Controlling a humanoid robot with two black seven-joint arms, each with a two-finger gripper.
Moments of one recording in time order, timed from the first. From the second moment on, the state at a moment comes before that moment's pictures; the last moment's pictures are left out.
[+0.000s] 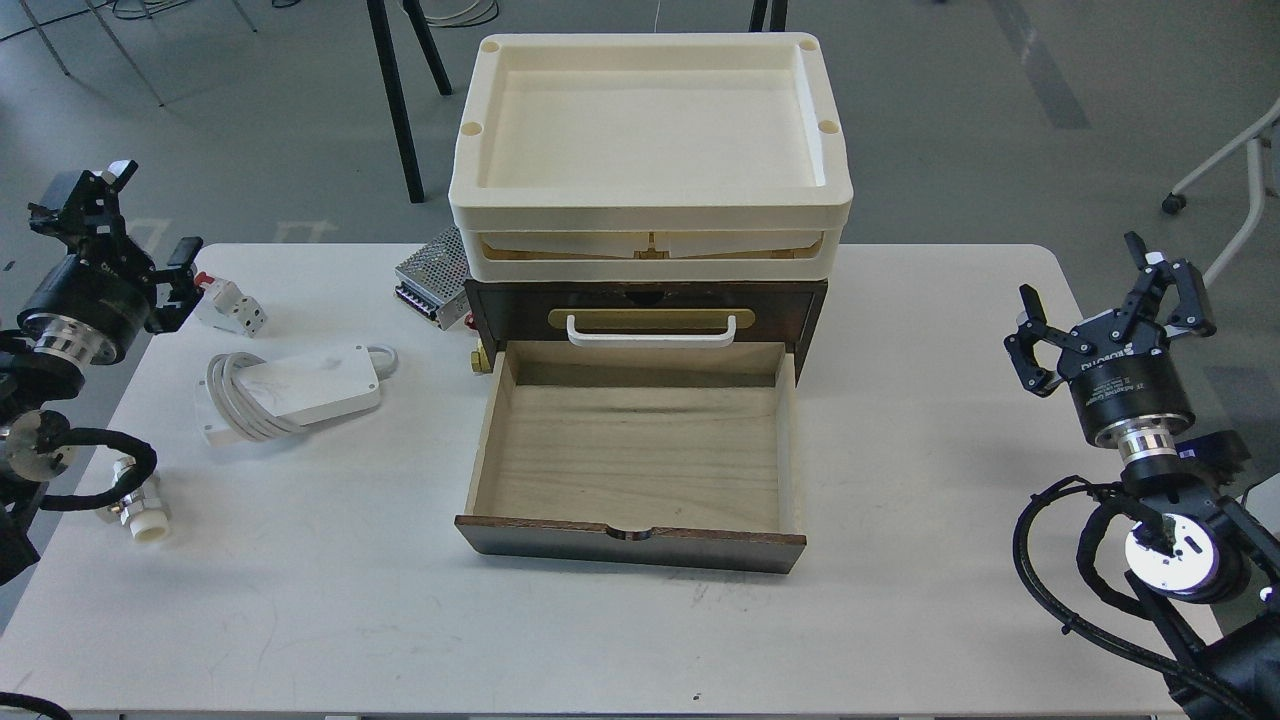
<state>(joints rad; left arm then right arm) -0.69 0.52 -0.54 -0.37 0.09 -0.49 -0.49 0.17 -0.34 1.26 1.13 -0.28 0.24 0.39</state>
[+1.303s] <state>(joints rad) -0.97 0.86 -0.49 -0.24 0.54 -0.49 -0.49 0.17 -0.34 1.26 1.13 -0.28 0.25 0.40</state>
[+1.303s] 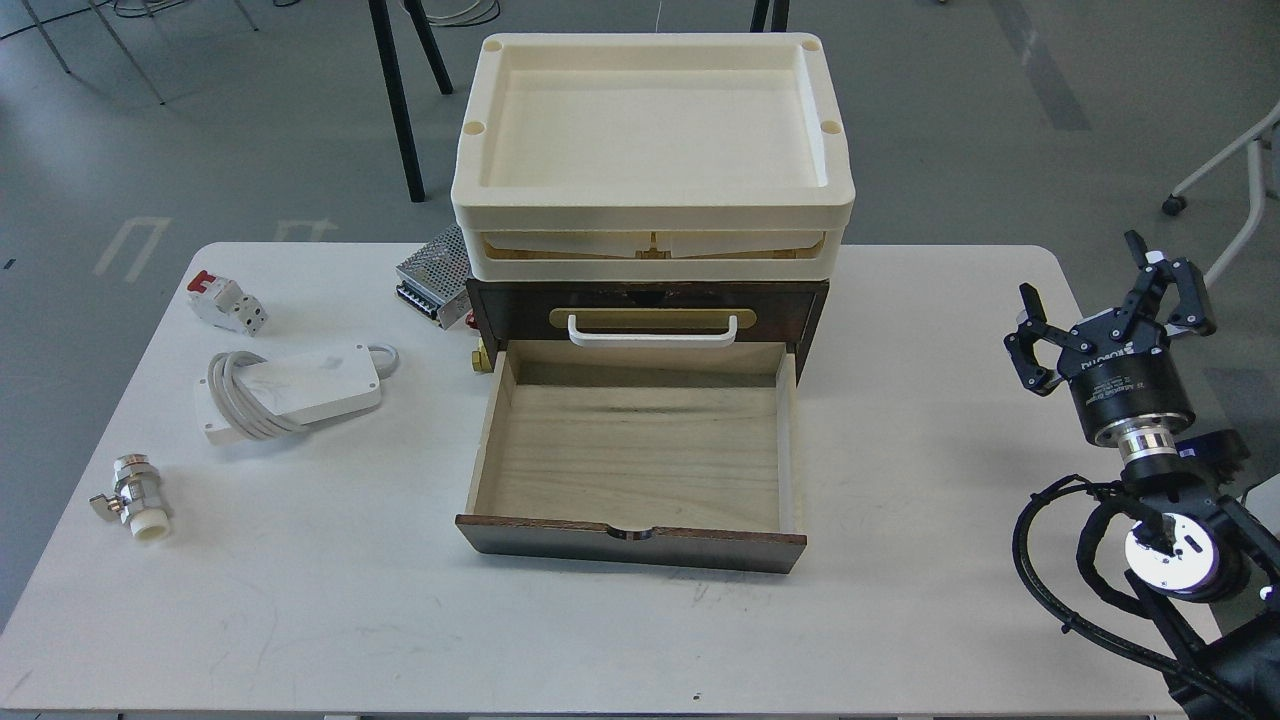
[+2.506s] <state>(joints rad) -0.77 0.82 -0.04 -0.64 1.48 -0.03 -0.49 0.17 -0.34 1.26 1.13 -0.28 0.25 0.40</state>
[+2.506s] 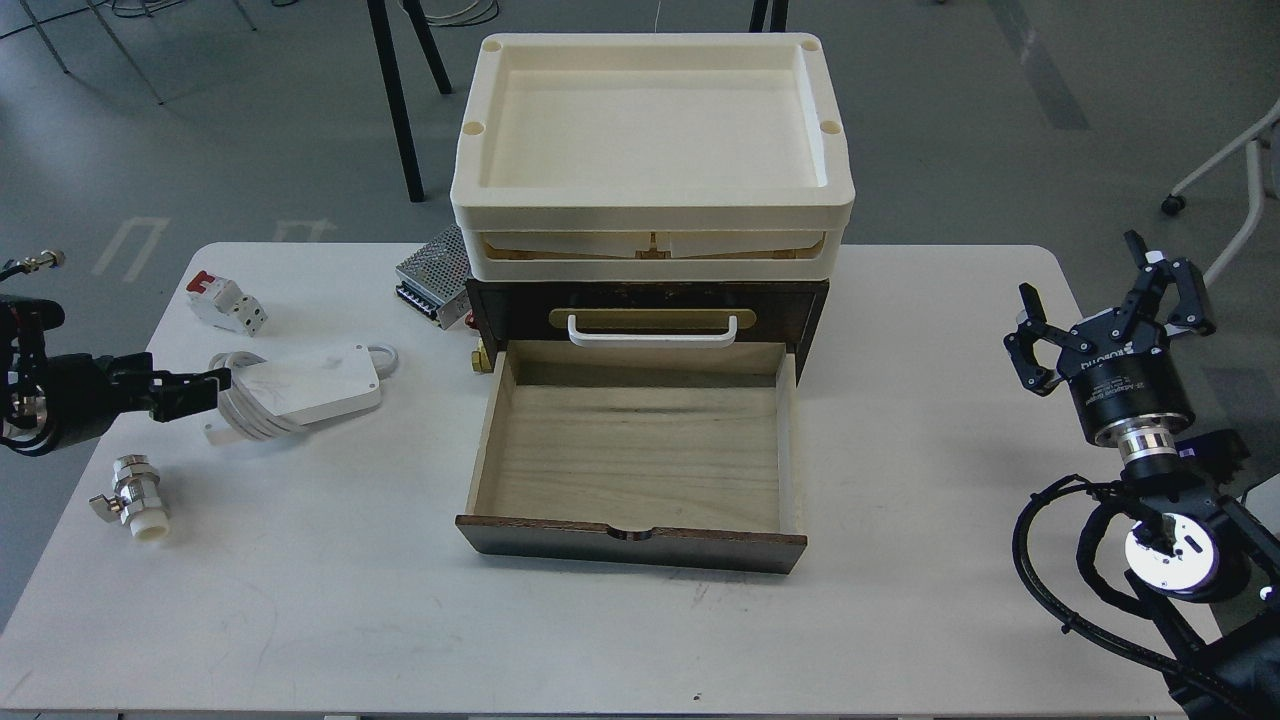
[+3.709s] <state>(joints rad) -0.66 0.60 -0.03 -0.42 1.30 0.11 -0.49 0.17 -0.34 1.26 1.13 -0.28 0.25 0.40</state>
